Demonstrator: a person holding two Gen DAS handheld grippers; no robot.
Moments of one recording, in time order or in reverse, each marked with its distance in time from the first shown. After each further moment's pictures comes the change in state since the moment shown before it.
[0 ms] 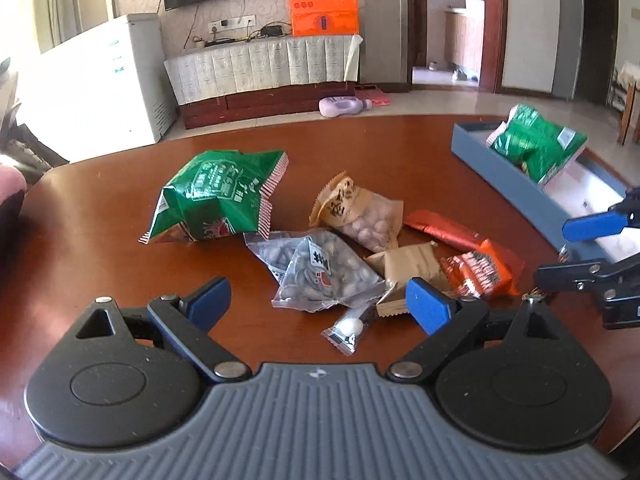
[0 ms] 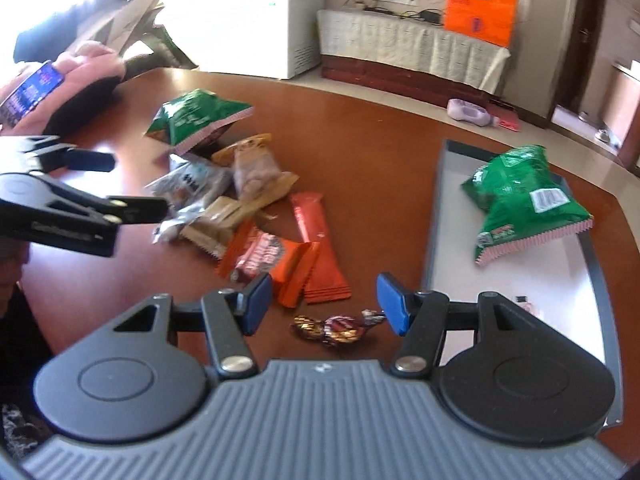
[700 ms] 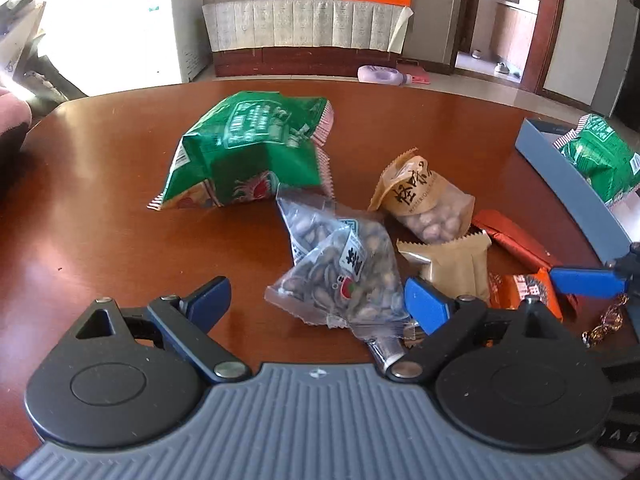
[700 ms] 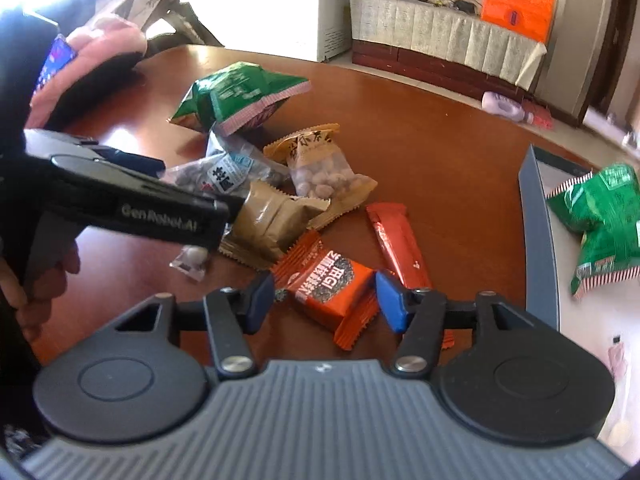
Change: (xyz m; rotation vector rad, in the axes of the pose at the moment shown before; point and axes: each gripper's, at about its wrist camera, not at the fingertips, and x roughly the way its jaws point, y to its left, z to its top) left arm 0.060 0.013 0.017 -0.166 0.115 0.045; right arm 0.052 0.043 0.017 -0.038 0.046 0.041
